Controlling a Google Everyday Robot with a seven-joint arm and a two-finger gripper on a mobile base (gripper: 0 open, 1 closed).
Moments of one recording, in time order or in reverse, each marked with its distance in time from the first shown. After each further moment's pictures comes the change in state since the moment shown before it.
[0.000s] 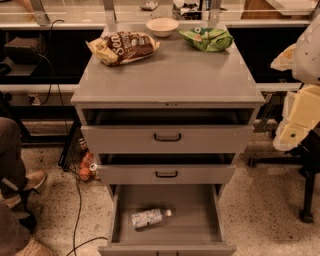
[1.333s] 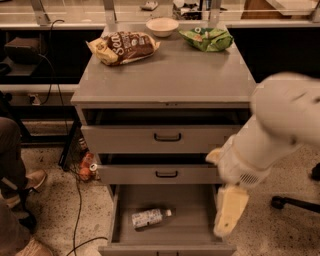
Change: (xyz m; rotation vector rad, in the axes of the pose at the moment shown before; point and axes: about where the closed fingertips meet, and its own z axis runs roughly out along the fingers) arm -0.030 0.129 0.186 -0.318 -0.111 -0.107
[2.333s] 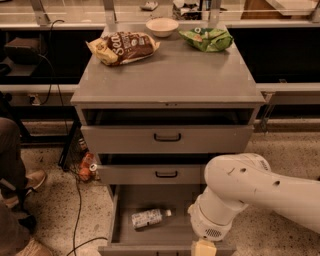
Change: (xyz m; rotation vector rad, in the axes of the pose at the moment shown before) arm 0.015 0.065 0.163 -0.180 0.054 0.064
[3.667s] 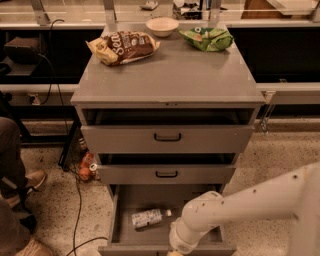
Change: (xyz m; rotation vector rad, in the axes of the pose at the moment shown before) arm -0.007 -0.066 0.199 0.023 -0.102 0.076
